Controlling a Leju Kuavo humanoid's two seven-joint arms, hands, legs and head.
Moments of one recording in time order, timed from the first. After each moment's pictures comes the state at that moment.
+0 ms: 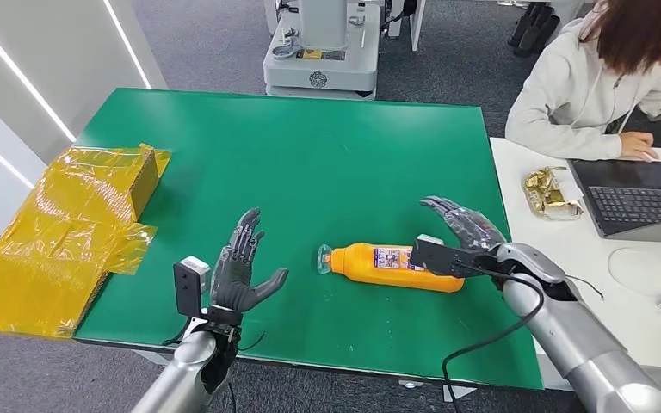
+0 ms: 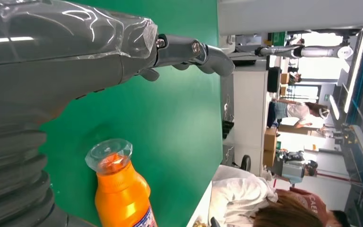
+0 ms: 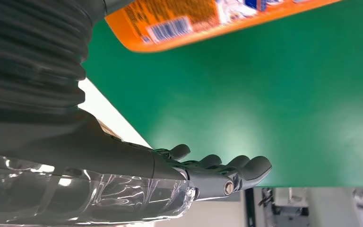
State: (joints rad) left arm -0.19 -0.05 -0.41 -1.16 0.25 0.02 -0.61; right arm -0.74 -0.34 0.63 -0.85 0.53 0.18 -0.16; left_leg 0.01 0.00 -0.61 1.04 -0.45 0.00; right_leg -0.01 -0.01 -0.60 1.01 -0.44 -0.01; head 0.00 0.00
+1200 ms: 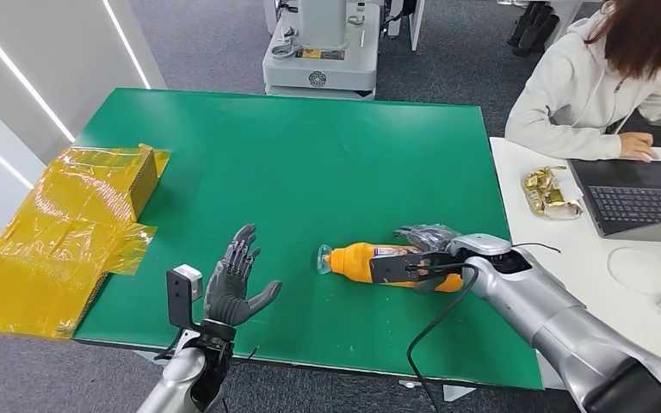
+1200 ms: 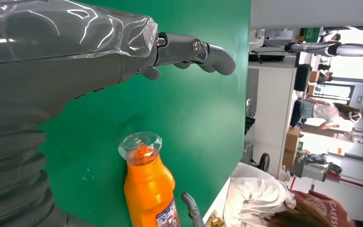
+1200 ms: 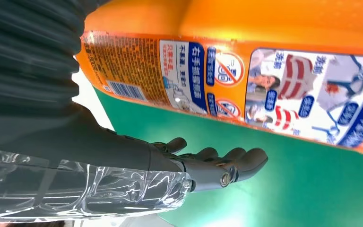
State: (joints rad) left arm -0.09 -0.05 -0.37 -1.26 0.28 0.00 -0.50; right arm -0.94 -0.23 1.01 -0.65 0.46 0.41 0.02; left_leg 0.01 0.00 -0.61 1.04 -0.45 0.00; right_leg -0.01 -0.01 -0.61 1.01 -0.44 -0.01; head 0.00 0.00
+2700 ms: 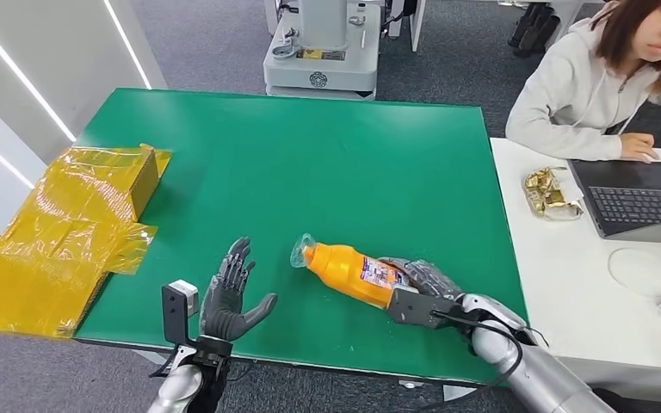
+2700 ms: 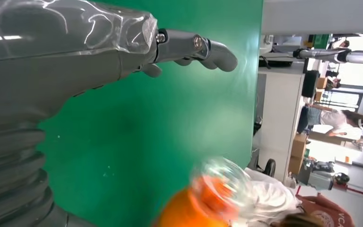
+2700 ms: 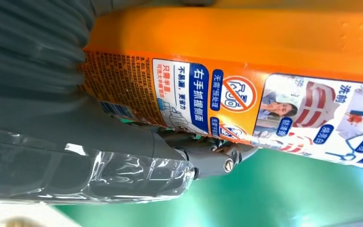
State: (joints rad) left arm -0.01 -0.06 -0.34 -1.31 0.25 0.01 -0.51; right arm -0.54 -0.33 0.74 -0.93 0.23 0.13 -0.29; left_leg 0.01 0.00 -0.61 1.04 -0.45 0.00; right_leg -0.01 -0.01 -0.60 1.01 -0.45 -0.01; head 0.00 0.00
